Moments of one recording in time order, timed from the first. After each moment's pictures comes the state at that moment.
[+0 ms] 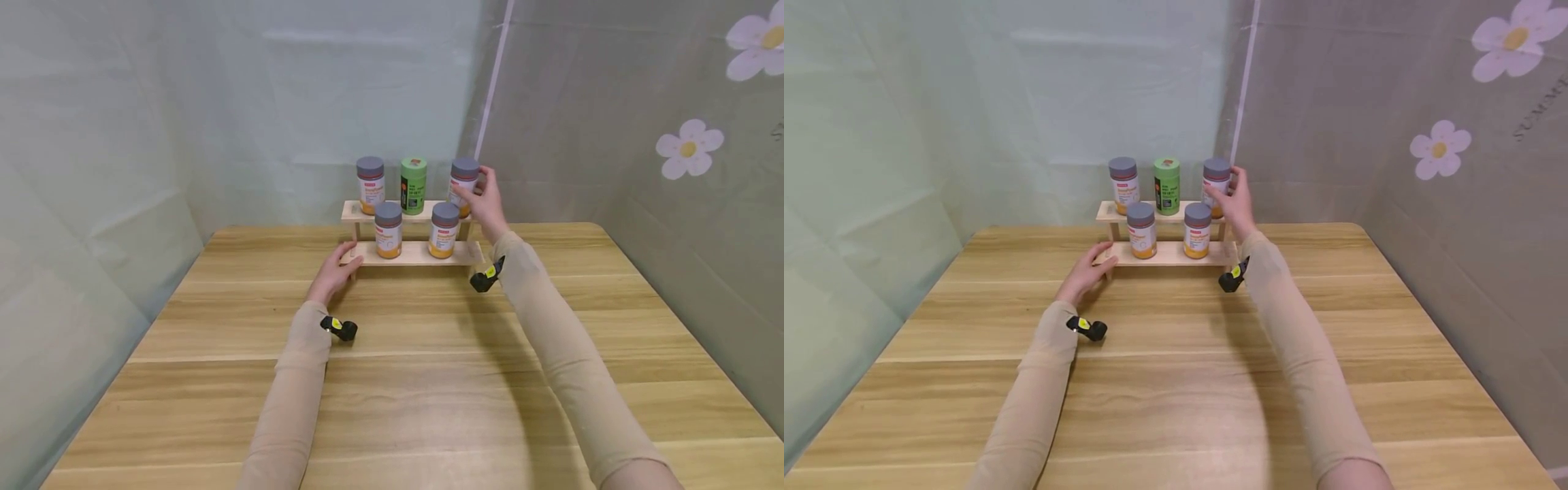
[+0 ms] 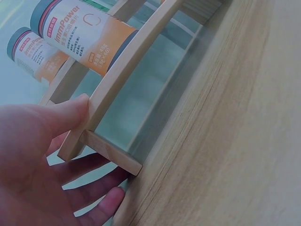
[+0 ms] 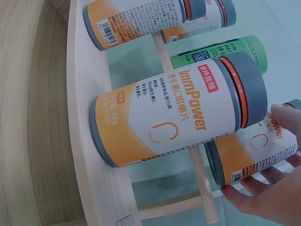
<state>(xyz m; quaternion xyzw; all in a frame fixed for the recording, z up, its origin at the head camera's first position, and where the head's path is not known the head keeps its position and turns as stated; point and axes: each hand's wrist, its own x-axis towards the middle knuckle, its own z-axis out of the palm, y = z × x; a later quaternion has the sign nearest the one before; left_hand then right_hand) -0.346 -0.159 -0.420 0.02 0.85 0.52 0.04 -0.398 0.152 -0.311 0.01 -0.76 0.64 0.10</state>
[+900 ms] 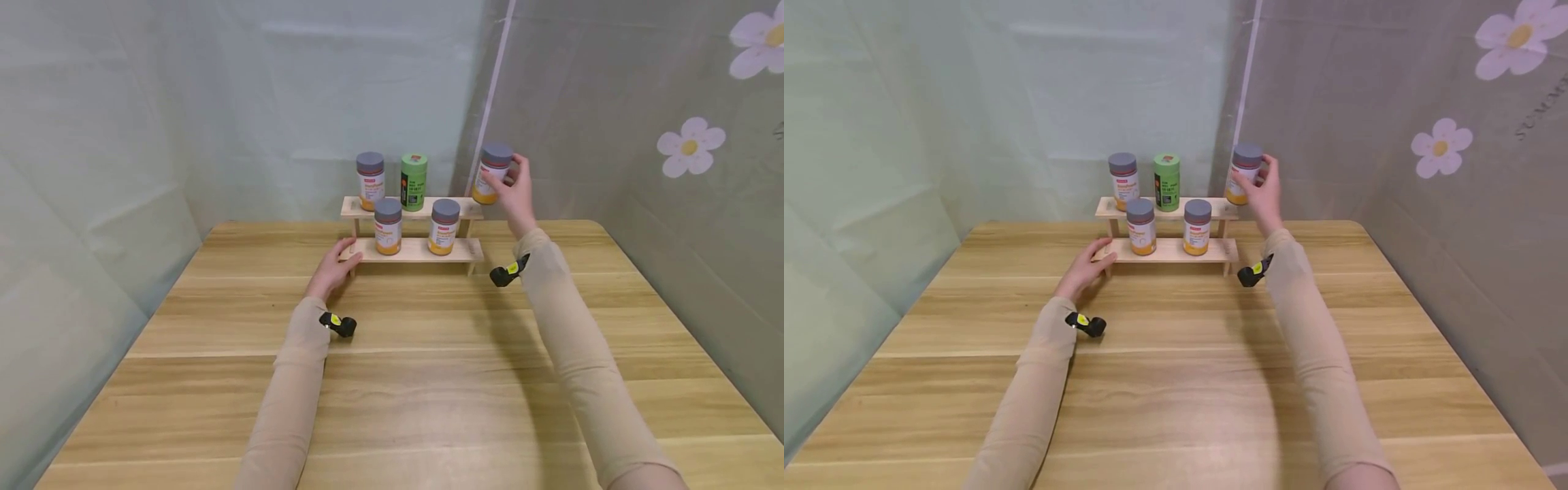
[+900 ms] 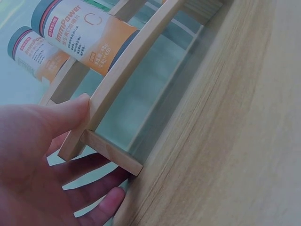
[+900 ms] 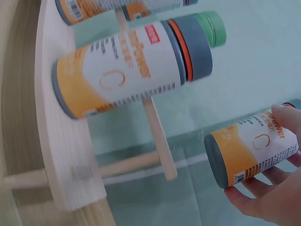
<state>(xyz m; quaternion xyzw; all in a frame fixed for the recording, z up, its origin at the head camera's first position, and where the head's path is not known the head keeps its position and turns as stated) -0.346 -0.158 -0.418 0.03 0.85 0.53 0.04 -0.386 0.192 -0.296 0.02 -0.75 0.64 0.18</state>
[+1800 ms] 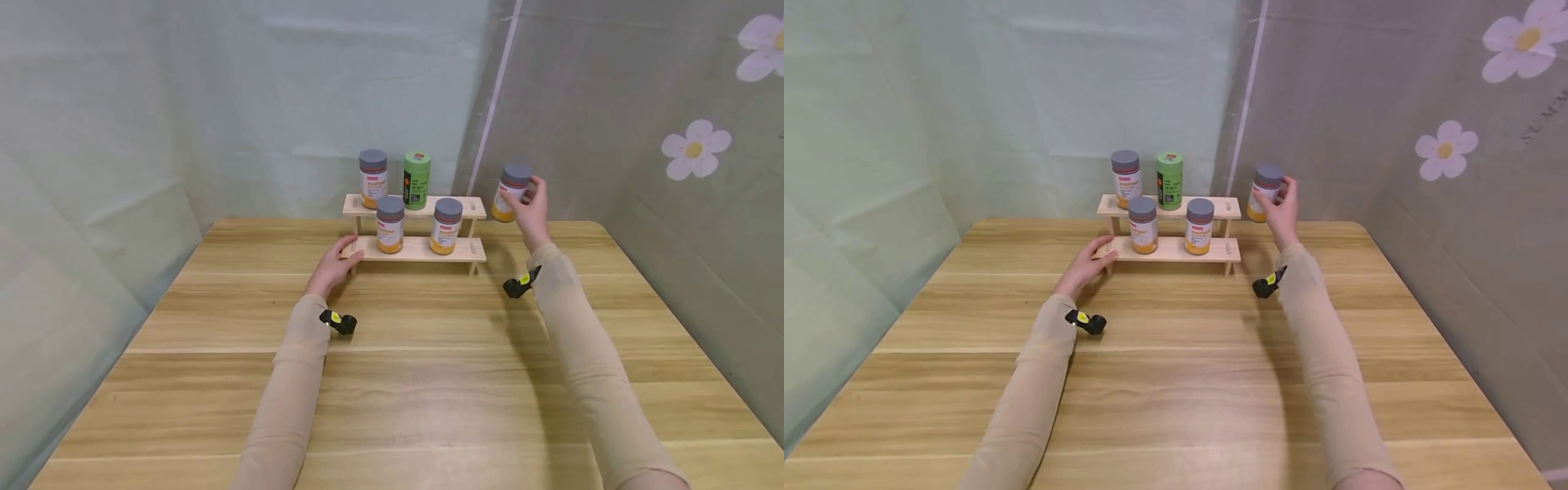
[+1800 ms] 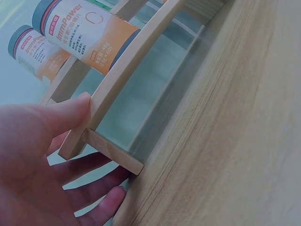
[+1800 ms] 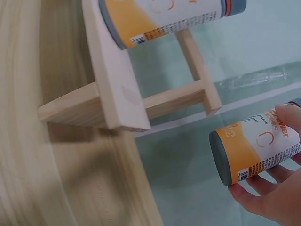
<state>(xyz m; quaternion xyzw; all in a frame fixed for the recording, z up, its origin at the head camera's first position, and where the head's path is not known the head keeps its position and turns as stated) -0.347 -0.159 -0.418 0.01 0.84 0.54 0.05 -0.391 0.228 -0.333 -0.03 -0.77 0.62 0.18</state>
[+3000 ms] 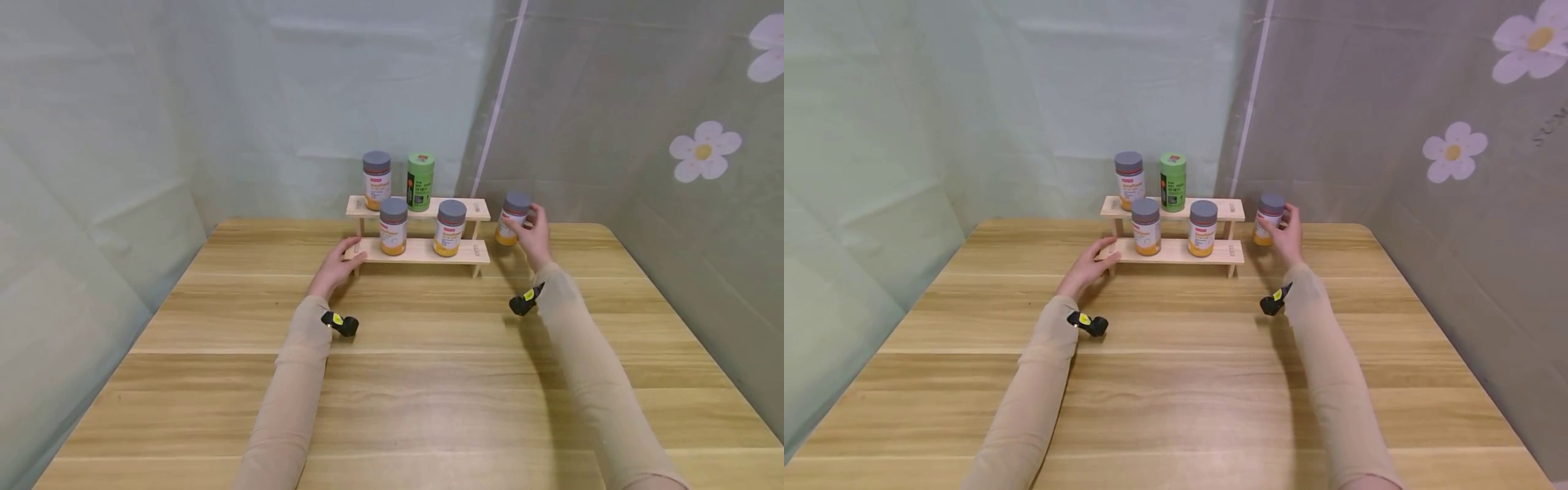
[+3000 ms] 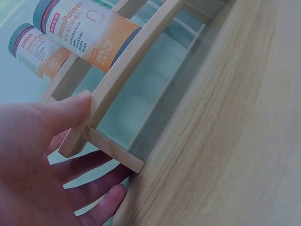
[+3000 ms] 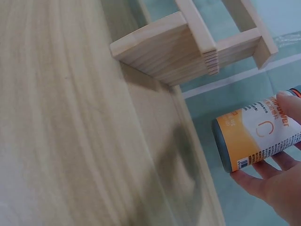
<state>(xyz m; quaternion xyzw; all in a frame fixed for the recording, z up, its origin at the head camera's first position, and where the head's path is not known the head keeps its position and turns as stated) -0.344 -0.159 -0.416 0.01 0.84 0.53 0.05 -0.389 0.244 -0.383 -0.05 -0.78 0.60 0.14</state>
